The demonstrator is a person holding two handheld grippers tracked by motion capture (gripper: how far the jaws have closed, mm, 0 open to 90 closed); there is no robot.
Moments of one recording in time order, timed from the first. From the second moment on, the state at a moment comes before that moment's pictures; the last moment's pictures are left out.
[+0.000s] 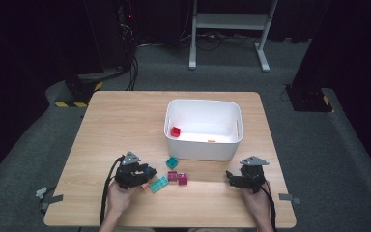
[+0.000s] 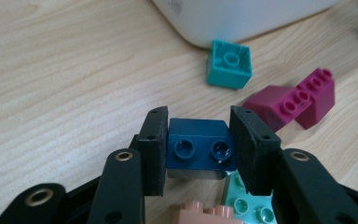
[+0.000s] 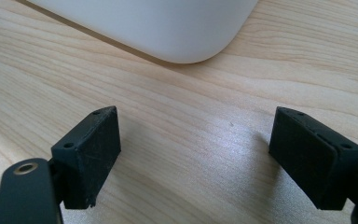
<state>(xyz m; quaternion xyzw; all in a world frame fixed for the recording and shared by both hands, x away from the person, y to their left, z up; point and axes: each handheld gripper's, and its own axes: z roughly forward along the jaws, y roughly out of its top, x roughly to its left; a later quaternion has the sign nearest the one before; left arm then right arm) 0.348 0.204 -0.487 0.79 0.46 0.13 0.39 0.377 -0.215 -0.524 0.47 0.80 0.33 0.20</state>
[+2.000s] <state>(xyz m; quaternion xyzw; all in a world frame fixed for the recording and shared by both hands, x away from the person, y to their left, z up) 0.402 0.207 -0.390 0.76 0.44 0.11 0.47 0.377 -0.215 -0.524 0.47 0.80 0.33 0.20</state>
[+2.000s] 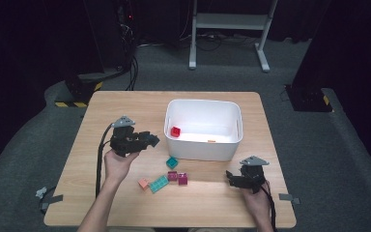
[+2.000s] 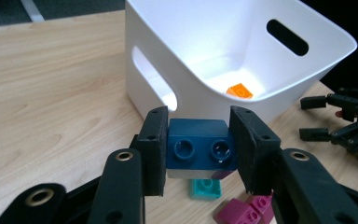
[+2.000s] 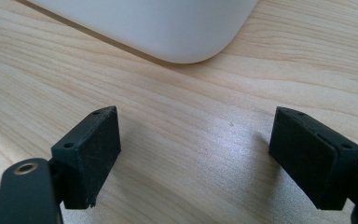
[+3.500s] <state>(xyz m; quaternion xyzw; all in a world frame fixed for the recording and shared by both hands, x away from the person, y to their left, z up) 0.446 0.143 -0.354 0.79 0.39 0.11 0.46 0.377 -0.215 -0.524 0.47 0.80 0.33 0.20</state>
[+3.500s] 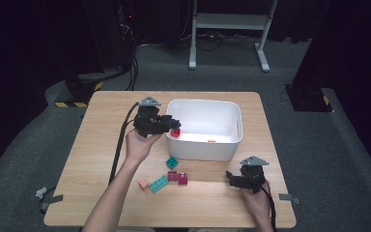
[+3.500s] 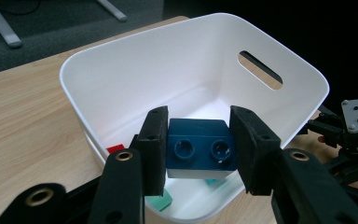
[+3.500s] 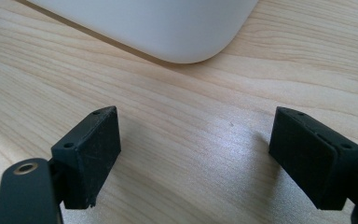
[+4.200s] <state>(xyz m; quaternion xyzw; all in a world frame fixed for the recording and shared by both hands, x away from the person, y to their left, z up) 0.462 0.119 -0.368 0.80 0.40 0.11 0.43 0.377 -0.215 -0.524 0.47 0.80 0.33 0.20</state>
